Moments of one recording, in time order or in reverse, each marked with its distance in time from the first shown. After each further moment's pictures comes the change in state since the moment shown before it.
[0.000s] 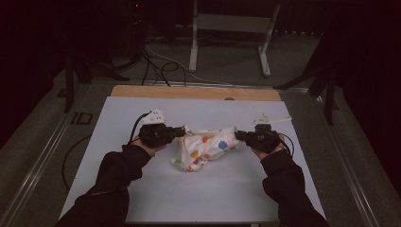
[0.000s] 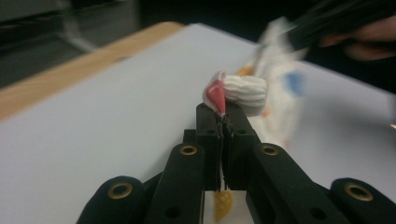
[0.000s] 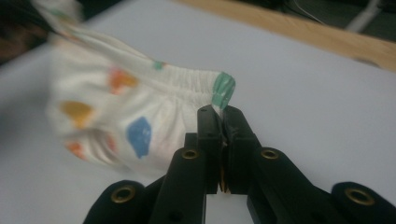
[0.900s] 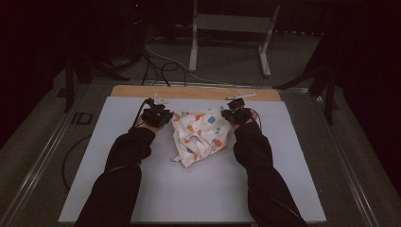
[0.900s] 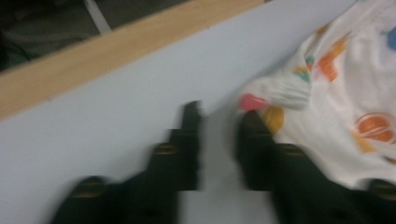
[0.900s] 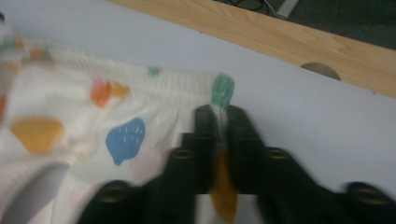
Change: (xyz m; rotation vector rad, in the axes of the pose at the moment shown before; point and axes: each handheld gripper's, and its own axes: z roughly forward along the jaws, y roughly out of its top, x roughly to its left) left arm 0.085 -0.016 0.064 0.239 0.378 -0.147; right arm -0.050 0.041 0.124 0.107 -0.248 0.075
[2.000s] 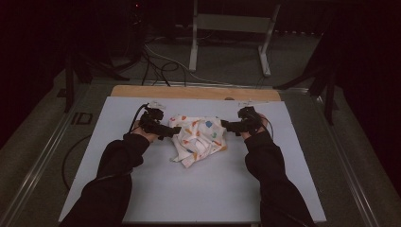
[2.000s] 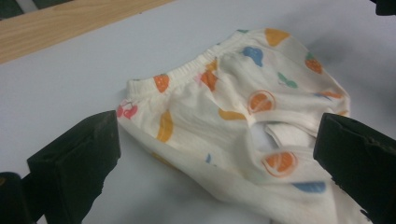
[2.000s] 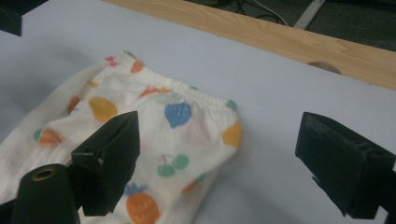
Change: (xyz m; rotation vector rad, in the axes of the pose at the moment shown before) left arm -0.015 -0.012 -0.041 -0.005 -0.235 0.006; right arm -0.002 -0.027 -0.048 -0.084 0.083 -0.006
